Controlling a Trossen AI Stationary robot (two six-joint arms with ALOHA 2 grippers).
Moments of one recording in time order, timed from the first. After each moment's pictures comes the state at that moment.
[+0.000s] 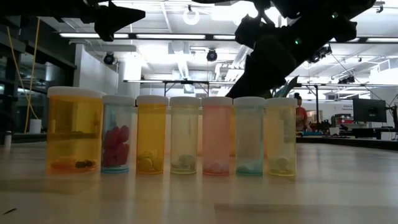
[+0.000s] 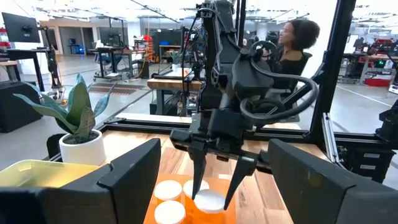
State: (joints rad) left arm -0.21 0.96 0.32 0.69 -0.43 0.00; right arm 0.23 1.64 0.80 0.15 0.36 0.18
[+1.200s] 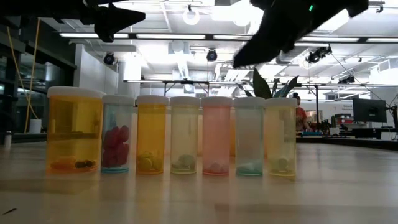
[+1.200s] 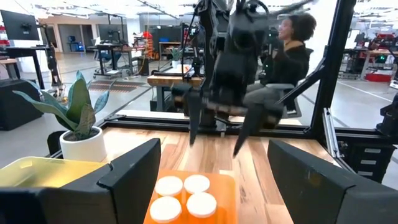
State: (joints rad) left arm -0.21 0.96 0.32 0.68 -0.43 0.00; right arm 0.25 1.39 0.78 0.06 0.35 0.07
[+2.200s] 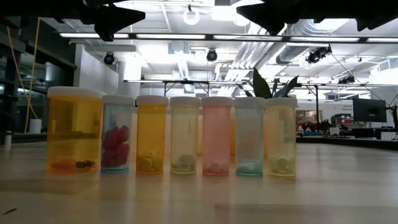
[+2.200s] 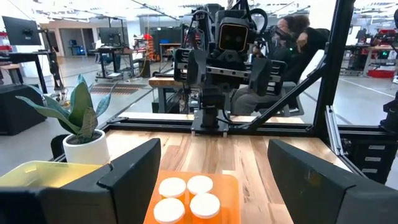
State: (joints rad) left arm -0.21 0.96 0.32 0.68 -0.43 0.03; right arm 0.23 1.25 0.51 0.79 0.23 -0.13
